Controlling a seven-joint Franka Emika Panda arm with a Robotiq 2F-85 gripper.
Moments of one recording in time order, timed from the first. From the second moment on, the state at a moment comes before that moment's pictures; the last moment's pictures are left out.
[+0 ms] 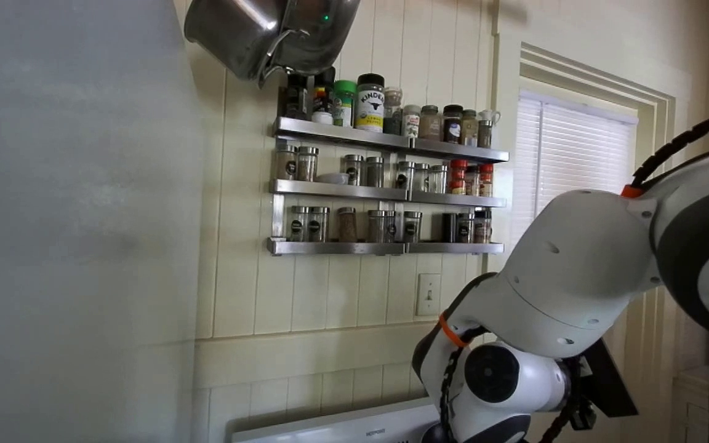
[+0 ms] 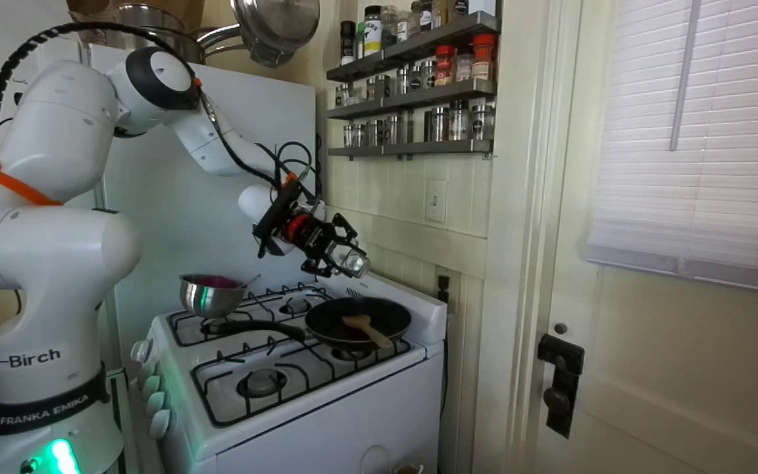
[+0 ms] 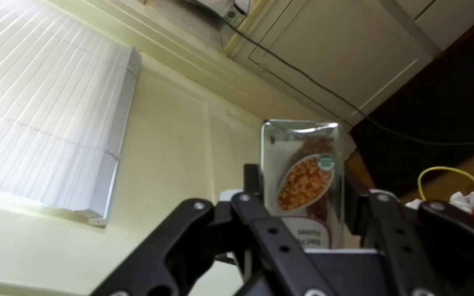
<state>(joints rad) 1.08 0.55 -0.72 -2.24 2.06 4.22 -2.73</state>
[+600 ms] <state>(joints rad) 0.92 0.36 -0.46 -2.30 1.83 4.20 -2.49</state>
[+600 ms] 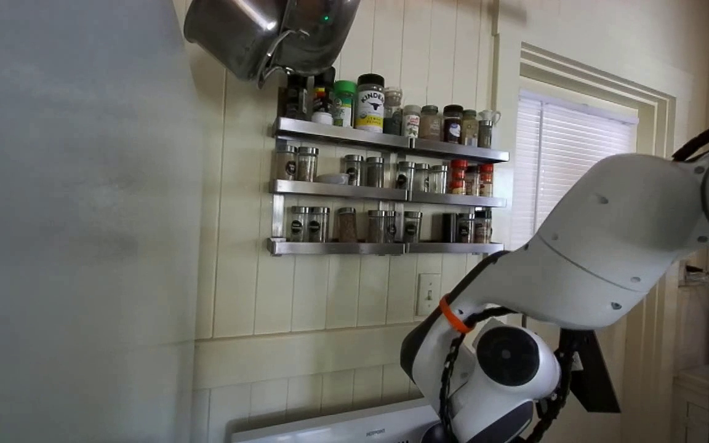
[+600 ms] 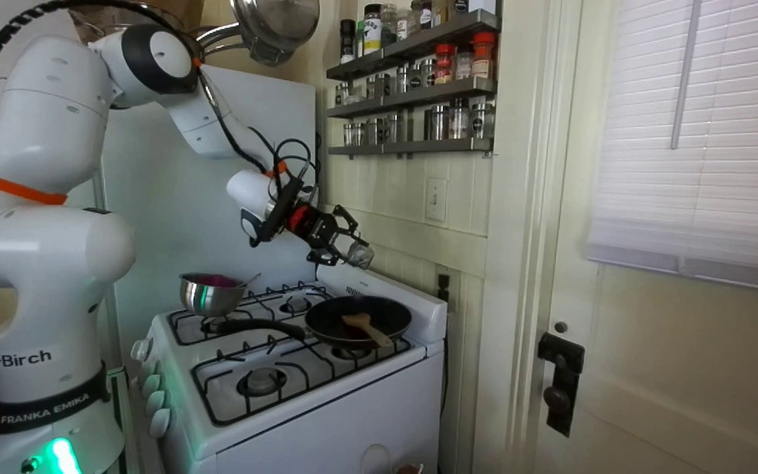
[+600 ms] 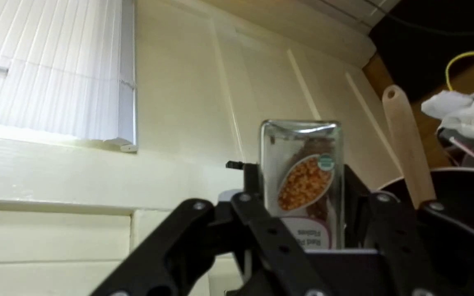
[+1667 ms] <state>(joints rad) 0.48 -0.18 -0.12 -2.75 1.30 3.64 -2.15</state>
